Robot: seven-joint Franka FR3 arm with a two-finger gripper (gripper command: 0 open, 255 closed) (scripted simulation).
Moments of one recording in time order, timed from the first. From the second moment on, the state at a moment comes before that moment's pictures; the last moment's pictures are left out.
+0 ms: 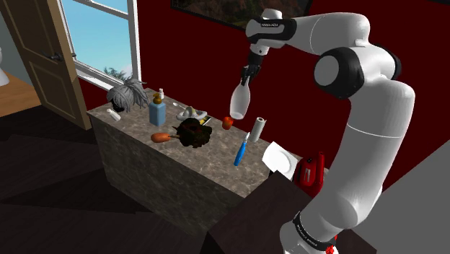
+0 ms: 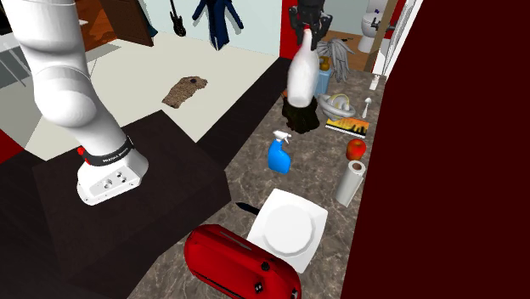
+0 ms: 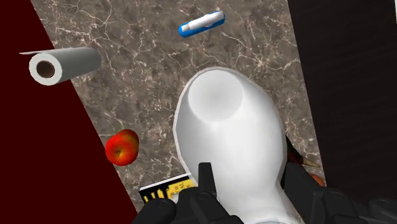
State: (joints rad) arm -0.12 0.32 -0.34 -1.49 0.14 1.85 -0.50
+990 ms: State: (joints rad) arm 0.06 0.46 -0.25 -1.26 0.13 1.78 -0.20
